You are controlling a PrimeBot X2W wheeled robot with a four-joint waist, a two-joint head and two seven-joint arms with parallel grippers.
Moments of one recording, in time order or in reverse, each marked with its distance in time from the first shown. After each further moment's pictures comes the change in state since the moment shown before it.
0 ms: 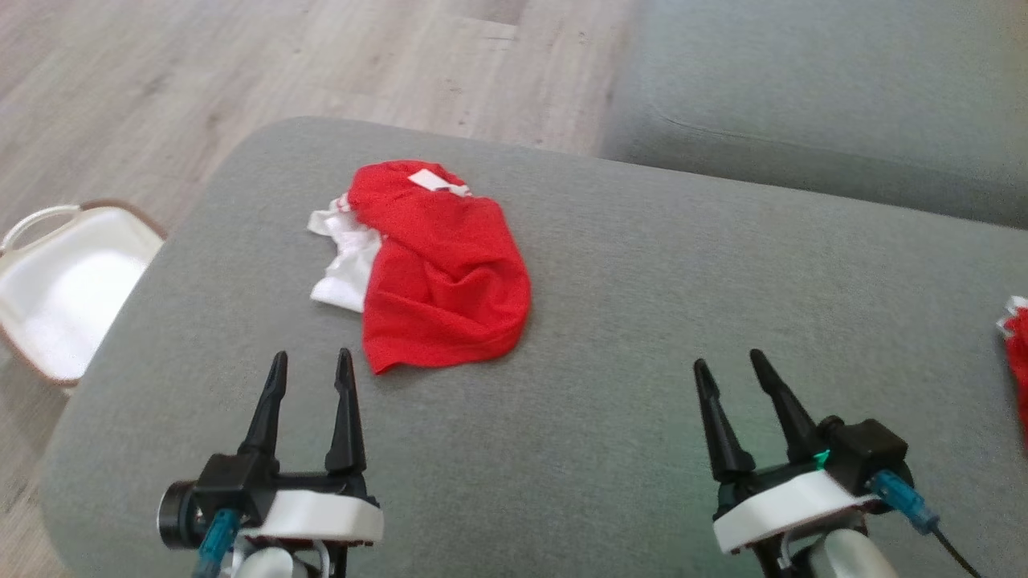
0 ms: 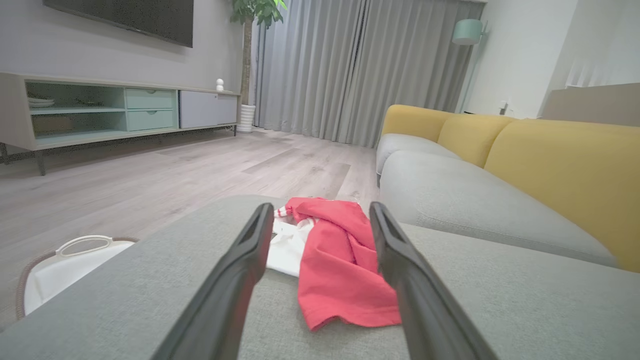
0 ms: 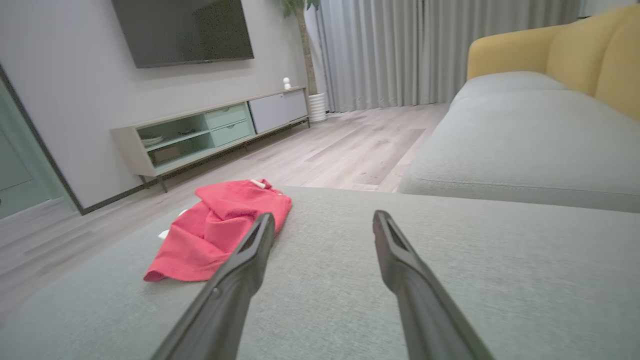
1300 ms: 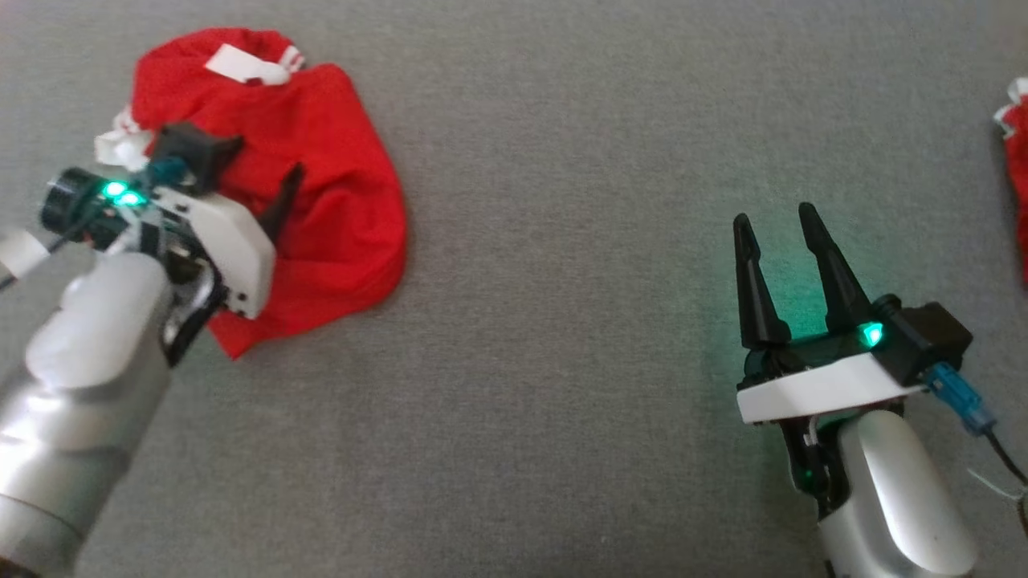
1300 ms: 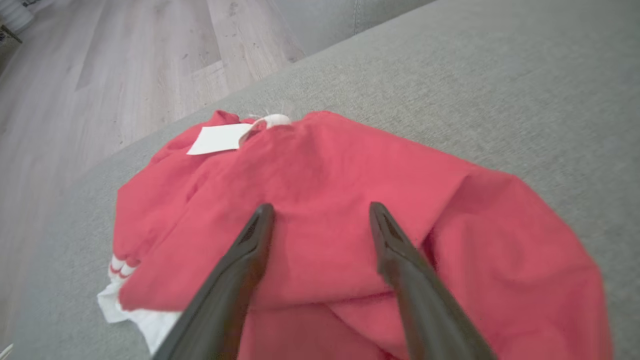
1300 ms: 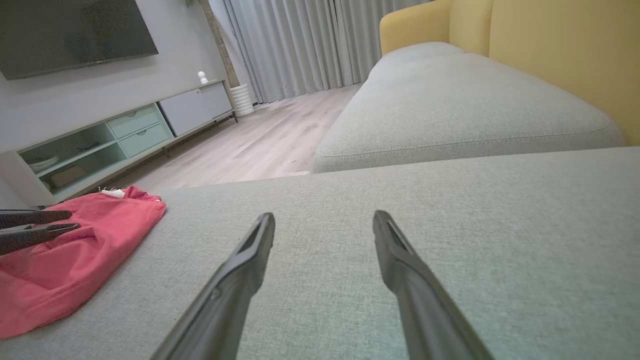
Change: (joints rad) left arm -0.797 0.391 -0.546 0.464 -0.281 -0.170 0.418; right arm -0.202 -0.001 -0.061 -0.078 -0.030 0.000 0.000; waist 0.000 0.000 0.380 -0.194
